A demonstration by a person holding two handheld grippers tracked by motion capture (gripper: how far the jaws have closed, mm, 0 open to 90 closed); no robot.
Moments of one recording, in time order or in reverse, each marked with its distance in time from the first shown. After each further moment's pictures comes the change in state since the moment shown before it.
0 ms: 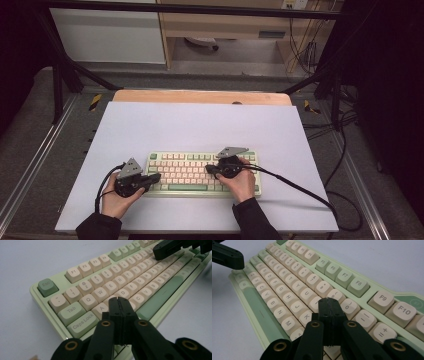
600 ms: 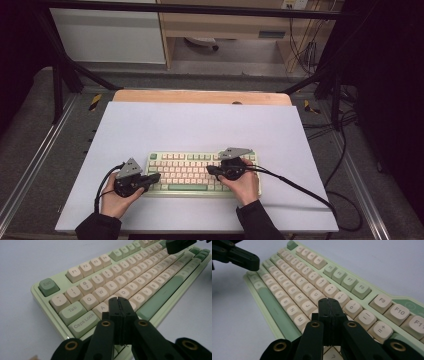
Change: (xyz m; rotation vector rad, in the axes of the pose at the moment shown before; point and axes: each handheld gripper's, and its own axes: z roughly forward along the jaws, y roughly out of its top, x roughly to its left) left arm 0.001 0.000 -0.001 0.001 0.000 -0.002; right arm 0.009 0.003 -0.020 -0.027 0.024 -0.035
